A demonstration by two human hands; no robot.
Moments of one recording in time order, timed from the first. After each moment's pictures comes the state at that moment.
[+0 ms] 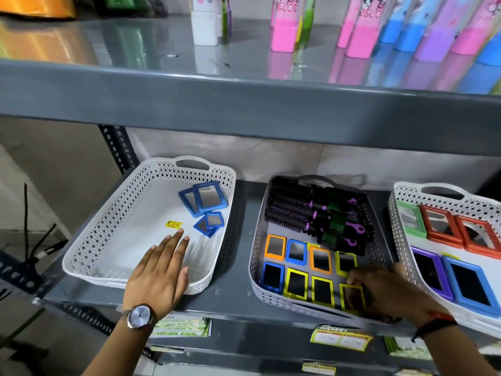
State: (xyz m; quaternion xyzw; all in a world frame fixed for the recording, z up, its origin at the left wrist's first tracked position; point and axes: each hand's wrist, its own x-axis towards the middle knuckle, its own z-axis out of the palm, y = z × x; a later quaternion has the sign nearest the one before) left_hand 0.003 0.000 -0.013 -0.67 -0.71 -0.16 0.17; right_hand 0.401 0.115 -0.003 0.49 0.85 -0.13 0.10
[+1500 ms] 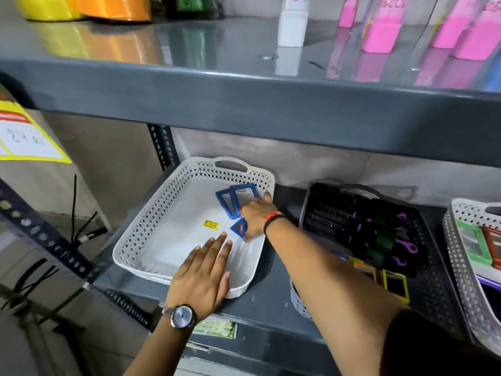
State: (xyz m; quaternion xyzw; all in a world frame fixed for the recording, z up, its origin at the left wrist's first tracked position) left_hand 0.002 -0.002 -0.010 -0.67 -0.72 -0.12 0.13; right_hand 0.076 0.184 0.025 0.33 0.93 0.02 0.14
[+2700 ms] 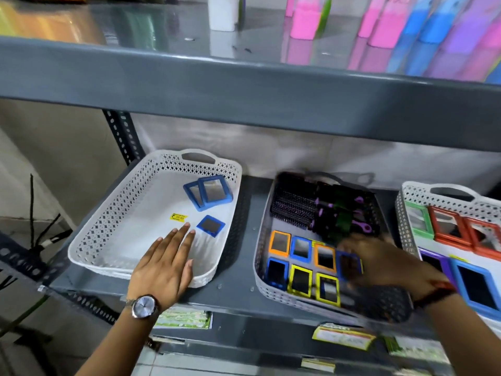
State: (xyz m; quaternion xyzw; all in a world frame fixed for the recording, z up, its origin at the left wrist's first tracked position) left_hand 0.005 0.001 -0.008 -0.67 -0.72 -0.12 0.15; right_hand 0.351 0.128 0.058 0.47 0.87 -0.08 0.12
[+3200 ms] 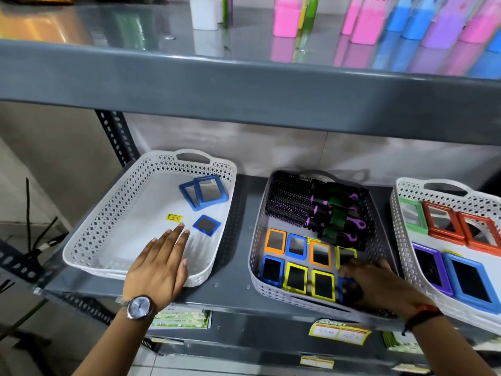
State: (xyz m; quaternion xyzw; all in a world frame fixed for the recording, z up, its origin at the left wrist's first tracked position) left_hand 0.007 -0.003 -0.003 -0.66 -0.73 -0.11 0.13; right_hand 0.368 0.100 0.023 0.50 0.84 -0.10 0.19
